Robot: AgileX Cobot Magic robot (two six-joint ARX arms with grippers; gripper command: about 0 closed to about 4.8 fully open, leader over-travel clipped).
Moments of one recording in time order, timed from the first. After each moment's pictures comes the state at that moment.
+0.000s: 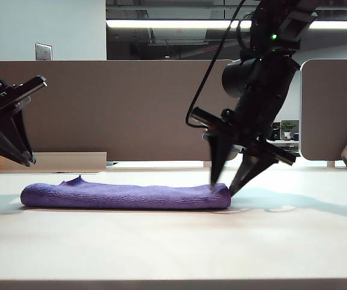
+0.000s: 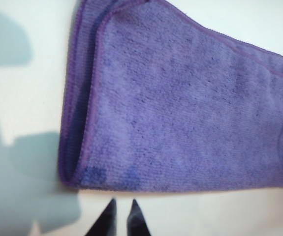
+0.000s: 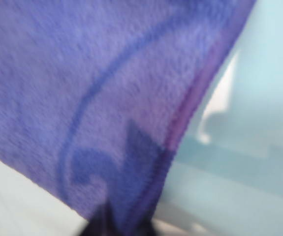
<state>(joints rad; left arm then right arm) -0.05 1.48 0.93 -0.46 0.46 -0.33 0.42 2.02 1.56 -0.94 -0.42 0.22</state>
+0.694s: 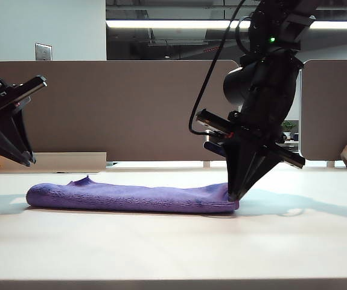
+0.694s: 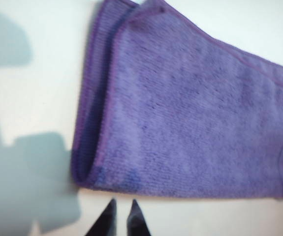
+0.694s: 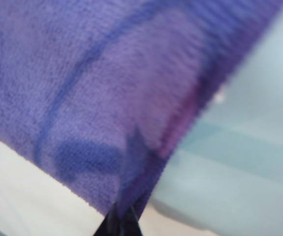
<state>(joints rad) -0.05 1.48 0.93 -0.46 0.45 -0.33 0.43 2.03 1.56 -1.07 -0.42 0.12</state>
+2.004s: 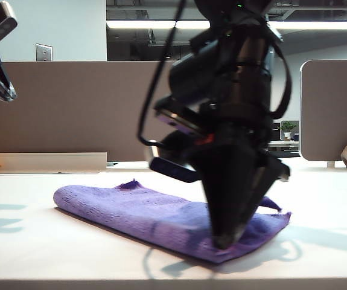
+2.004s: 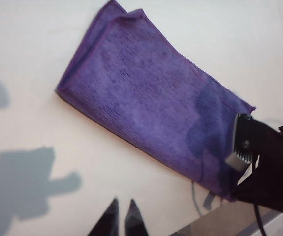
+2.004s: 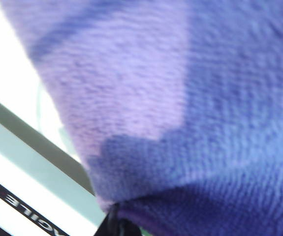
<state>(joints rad) -0.09 1.11 0.93 -0.79 0.54 -0.15 0.74 1.89 1.32 -1.13 -0.39 0.05</state>
